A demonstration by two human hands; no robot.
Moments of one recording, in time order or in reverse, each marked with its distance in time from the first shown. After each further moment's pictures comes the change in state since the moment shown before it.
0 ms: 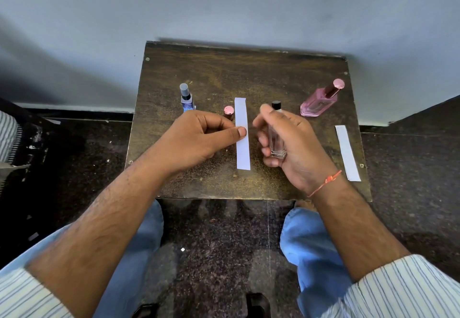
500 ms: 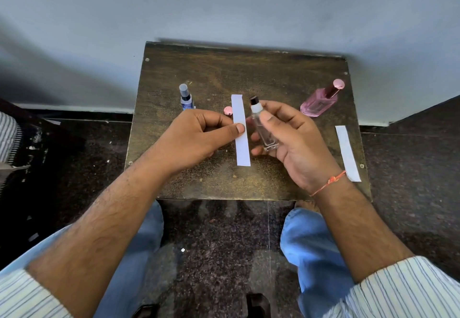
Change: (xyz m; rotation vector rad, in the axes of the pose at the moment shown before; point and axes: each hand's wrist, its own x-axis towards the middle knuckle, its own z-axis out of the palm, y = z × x) left_hand 0.002 0.000 0.001 -0.017 0.037 0.015; right_hand 0.002 0.004 -0.006 0.106 -0.023 -0.097
